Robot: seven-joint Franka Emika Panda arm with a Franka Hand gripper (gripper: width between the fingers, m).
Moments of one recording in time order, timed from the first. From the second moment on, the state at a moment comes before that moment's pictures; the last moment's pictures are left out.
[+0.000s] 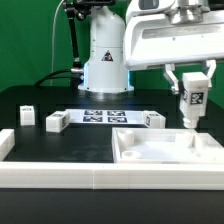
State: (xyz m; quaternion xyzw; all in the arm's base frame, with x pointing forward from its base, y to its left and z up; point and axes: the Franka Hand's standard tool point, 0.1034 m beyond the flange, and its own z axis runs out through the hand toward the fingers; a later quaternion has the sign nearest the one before) arm 0.595 0.102 0.121 -0.98 -0.02 -0.21 0.06
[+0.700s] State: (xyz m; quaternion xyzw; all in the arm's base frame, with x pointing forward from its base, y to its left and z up) arm 0.599 0.123 0.099 -0.97 -0.02 -0.22 0.06
